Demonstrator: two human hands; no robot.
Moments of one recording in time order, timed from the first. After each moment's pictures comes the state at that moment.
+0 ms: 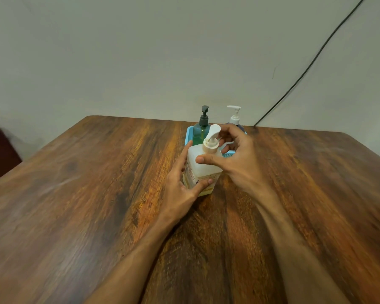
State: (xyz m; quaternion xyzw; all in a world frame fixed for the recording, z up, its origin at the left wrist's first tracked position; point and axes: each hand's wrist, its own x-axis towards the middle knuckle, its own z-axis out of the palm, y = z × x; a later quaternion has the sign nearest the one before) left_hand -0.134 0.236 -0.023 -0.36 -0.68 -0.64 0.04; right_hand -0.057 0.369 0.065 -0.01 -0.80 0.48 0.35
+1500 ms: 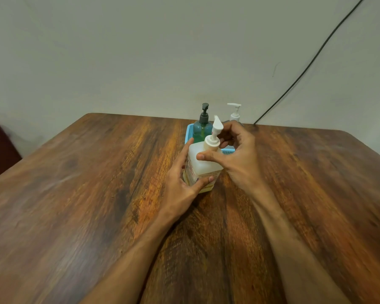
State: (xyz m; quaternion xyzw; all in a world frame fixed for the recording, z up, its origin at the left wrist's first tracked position) left_hand -0.134 0.236 -0.023 -0.37 -0.68 -0.63 0.04; right_hand -0.059 0.369 0.060 -0.01 -0.79 0.49 0.37
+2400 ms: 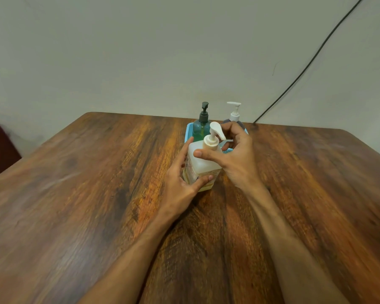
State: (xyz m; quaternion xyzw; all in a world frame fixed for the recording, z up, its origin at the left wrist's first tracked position) left_hand -0.134 0.237 -0.022 -0.37 -0.68 -0.63 0.04; right_hand -0.061 0.363 0.058 -0.03 -0.77 0.52 0.37
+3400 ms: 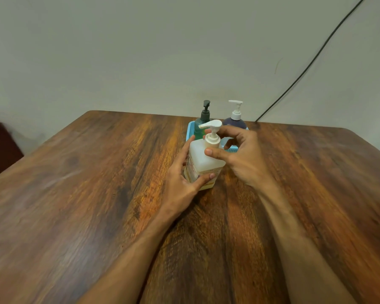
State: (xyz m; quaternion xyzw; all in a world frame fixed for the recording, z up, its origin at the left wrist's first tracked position) left_hand -0.134 0.235 -0.023 -0.36 -0.67 -0.64 0.04; right_hand -0.058 0.376 0.060 -0.03 -0.81 0.49 0.32
